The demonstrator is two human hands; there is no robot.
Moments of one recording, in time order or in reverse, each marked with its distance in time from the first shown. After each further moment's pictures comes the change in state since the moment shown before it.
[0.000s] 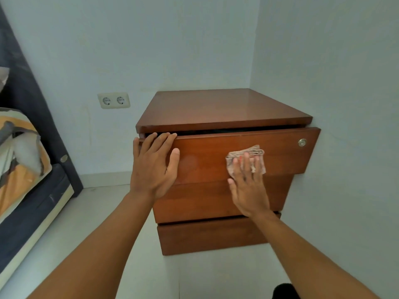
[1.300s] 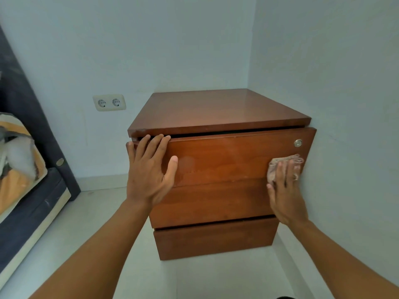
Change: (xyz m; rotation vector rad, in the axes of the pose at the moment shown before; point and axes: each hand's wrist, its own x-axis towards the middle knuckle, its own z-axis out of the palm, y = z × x) left_hand 0.002 -0.006 0.020 0.032 0.049 0.022; right_hand -0.034 0.102 -0.011 0.064 -0.114 0.275
